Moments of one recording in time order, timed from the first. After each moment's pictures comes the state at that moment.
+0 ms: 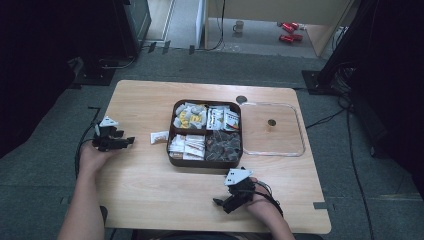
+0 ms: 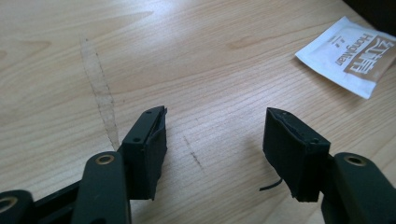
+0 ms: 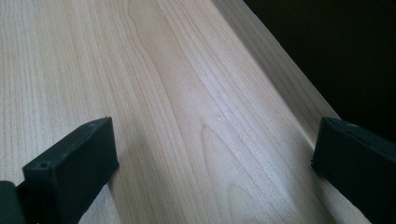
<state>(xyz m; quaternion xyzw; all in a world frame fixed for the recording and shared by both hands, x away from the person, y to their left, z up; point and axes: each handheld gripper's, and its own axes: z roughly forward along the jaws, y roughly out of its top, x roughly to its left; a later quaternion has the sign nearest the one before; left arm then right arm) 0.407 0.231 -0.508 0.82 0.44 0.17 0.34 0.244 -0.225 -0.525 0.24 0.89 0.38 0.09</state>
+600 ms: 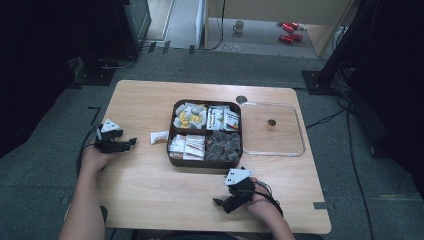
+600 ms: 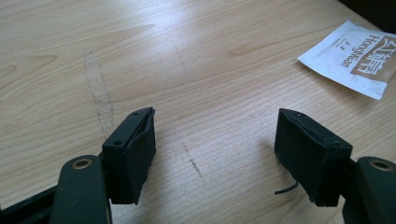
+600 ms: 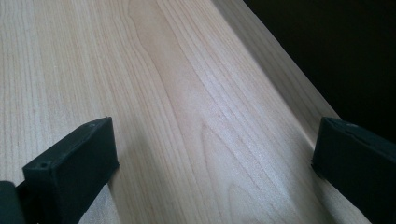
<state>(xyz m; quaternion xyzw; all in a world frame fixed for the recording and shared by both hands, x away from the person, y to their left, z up) 0.401 0.227 -0.516 0.80 0.44 0.20 0.36 0.244 -0.225 -0.525 0.24 0.89 0.38 0.09</state>
